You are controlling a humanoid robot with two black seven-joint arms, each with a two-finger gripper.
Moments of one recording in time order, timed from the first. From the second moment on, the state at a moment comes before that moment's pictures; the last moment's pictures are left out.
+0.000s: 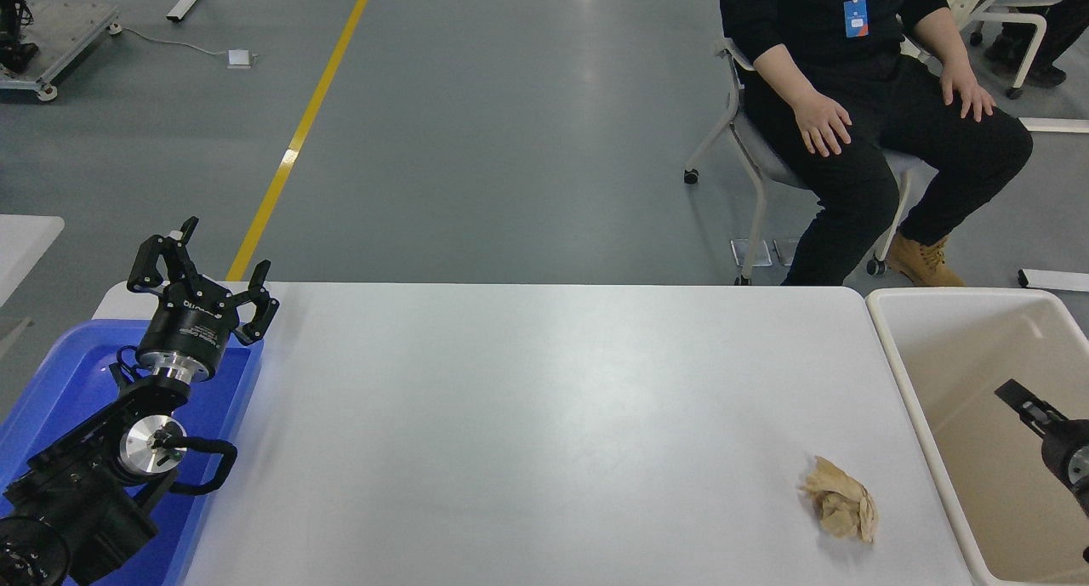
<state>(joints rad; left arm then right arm) -0.53 0.39 -0.87 -0.51 0.08 -0.53 -0.58 0.65 -0.44 0.01 0.02 -0.48 -0.04 0.31</state>
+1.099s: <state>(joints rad) -0.53 0.39 -0.87 -0.51 0.08 -0.53 -0.58 0.85 -0.74 1.00 0.59 -0.46 0.09 0.28</state>
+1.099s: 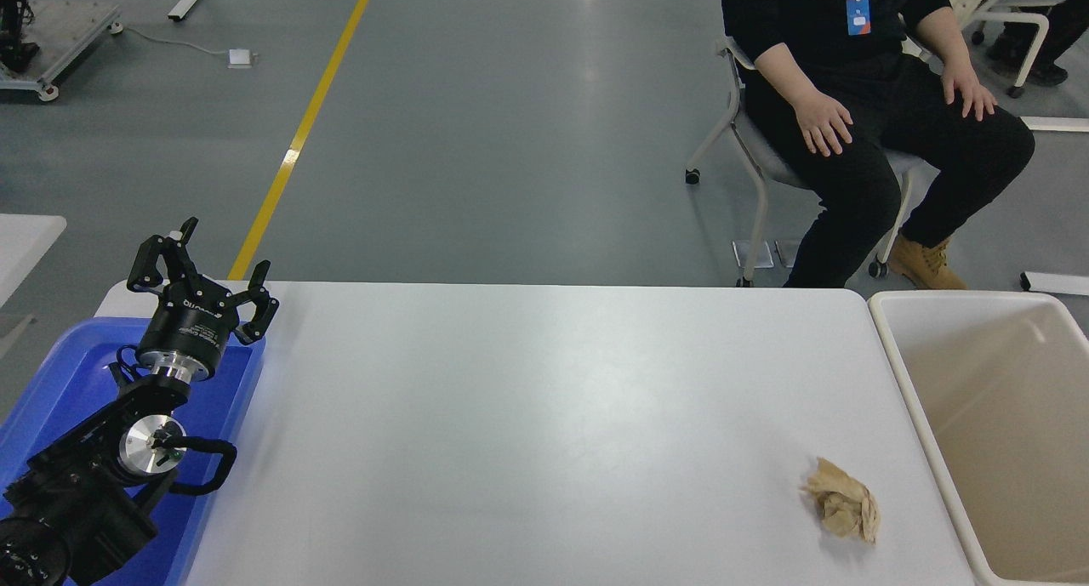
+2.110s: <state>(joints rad) -0.53 0.39 -0.87 -0.51 0.08 -0.53 -0.58 0.51 -0.45 1.00 0.64 -0.38 0.30 0.45</state>
